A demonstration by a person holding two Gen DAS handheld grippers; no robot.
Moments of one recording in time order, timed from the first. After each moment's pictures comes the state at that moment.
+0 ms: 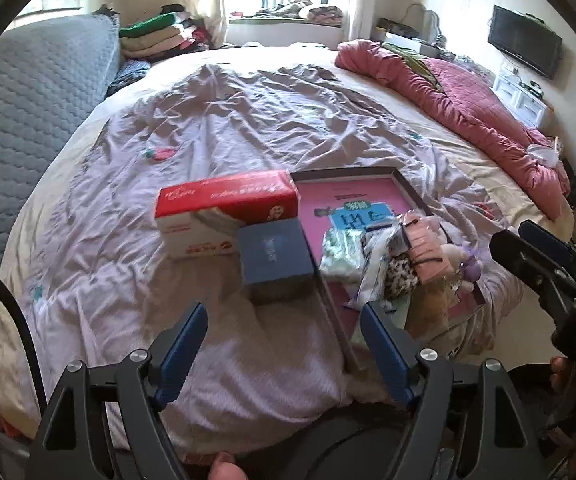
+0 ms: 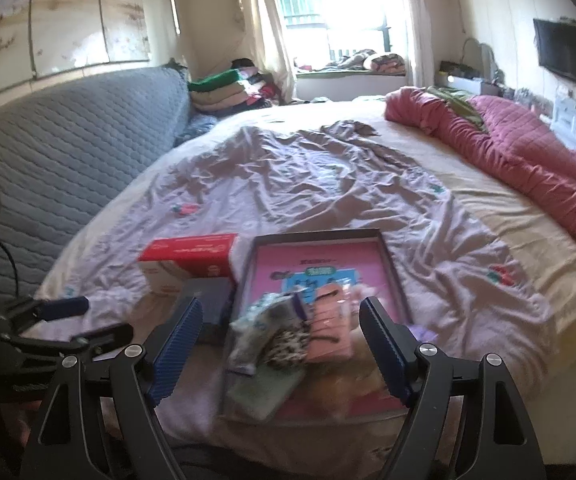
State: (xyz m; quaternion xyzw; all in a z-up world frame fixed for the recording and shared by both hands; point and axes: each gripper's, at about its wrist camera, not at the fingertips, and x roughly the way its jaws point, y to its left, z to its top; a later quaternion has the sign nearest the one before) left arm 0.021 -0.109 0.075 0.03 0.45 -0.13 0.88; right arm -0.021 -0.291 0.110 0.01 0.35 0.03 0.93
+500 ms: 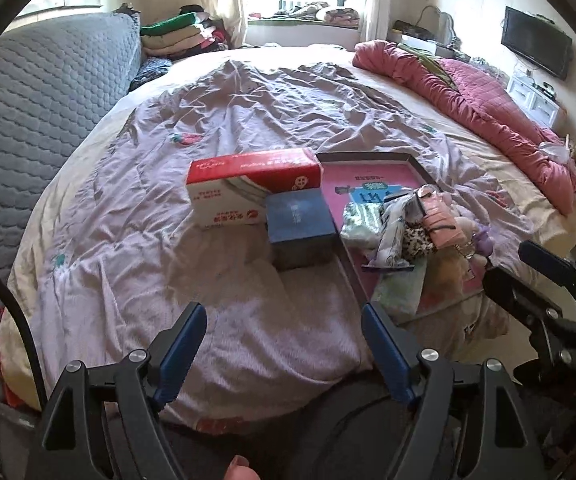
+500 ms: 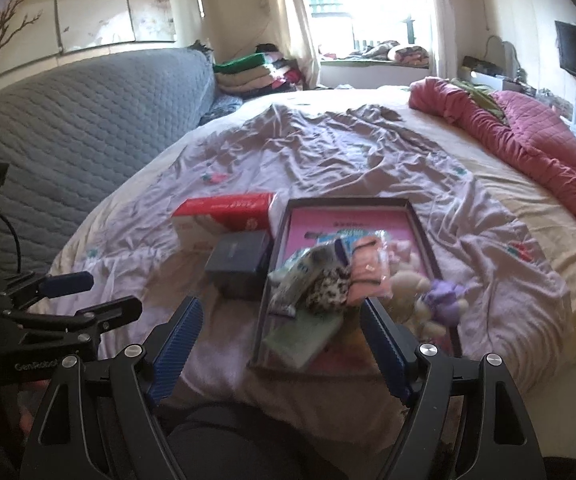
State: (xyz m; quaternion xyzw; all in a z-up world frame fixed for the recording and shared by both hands) left arm -0.020 -0.090 0.061 0.04 0.45 -0.10 0.89; right arm -0.062 -0.263 0.081 -0.01 0.37 0.06 0.93
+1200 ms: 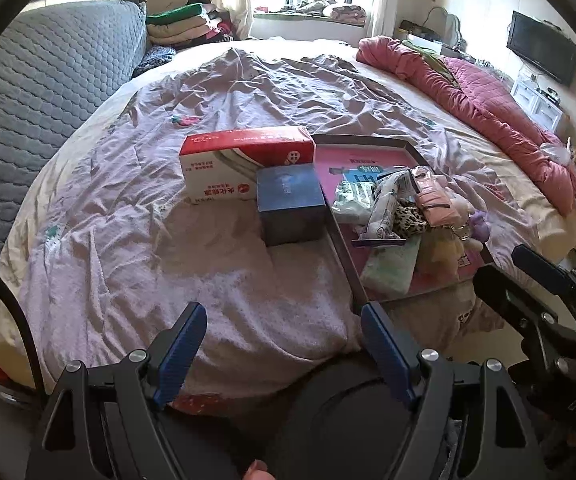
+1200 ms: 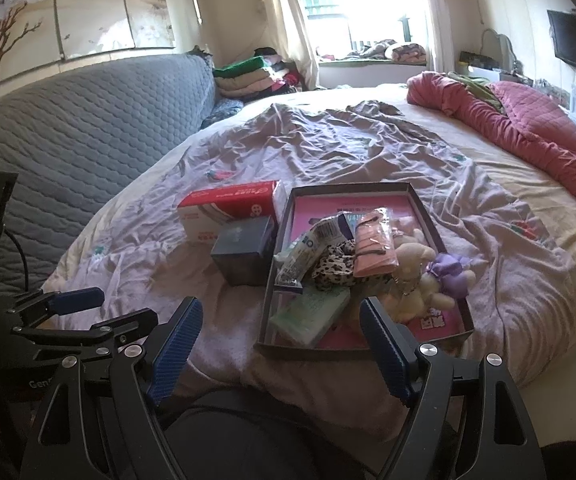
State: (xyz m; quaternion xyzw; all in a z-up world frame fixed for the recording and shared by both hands) left arm -0.039 -0.099 0.041 0.02 0.46 -0.10 0.88; right arm -0.081 -0.265 0.065 0.01 0.37 0.06 0.93
